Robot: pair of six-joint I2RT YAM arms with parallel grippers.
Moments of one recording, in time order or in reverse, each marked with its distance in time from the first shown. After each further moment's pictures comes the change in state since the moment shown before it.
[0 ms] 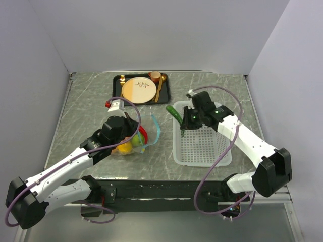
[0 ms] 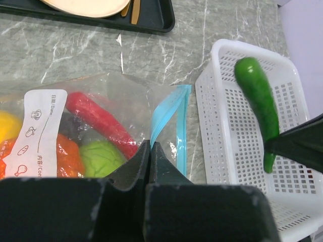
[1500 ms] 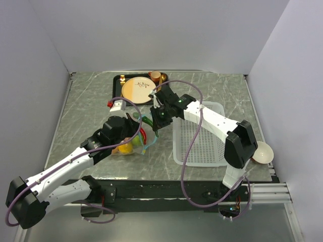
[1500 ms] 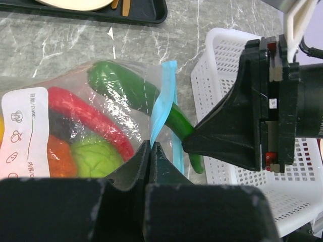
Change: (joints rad) left arm 0.001 0.005 -0.002 0.002 0.053 0.026; right arm 0.236 0.431 0.410 -0.066 -0.080 -0.078
